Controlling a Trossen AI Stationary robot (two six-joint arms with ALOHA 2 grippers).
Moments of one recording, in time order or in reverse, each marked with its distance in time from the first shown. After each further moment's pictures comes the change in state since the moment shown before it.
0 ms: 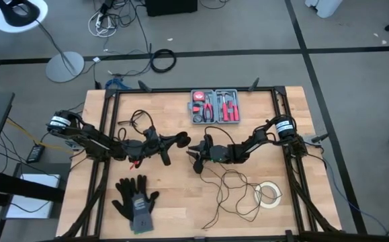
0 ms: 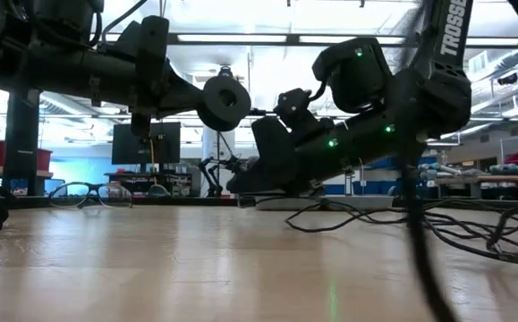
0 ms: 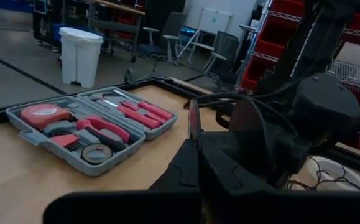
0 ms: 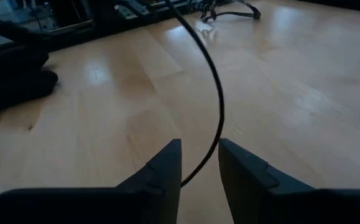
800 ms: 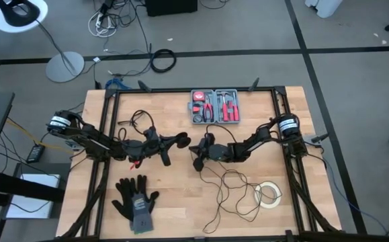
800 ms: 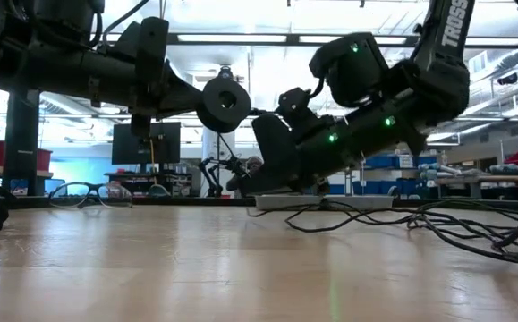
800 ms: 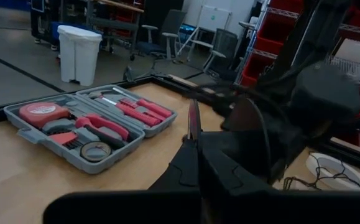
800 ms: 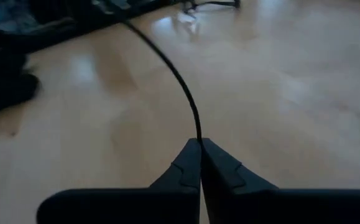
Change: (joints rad) left arm 0.000 0.000 0.000 -0.013 0.008 -0.002; right arm -0.012 -0.061 -0.001 -0.137 0.032 0.081
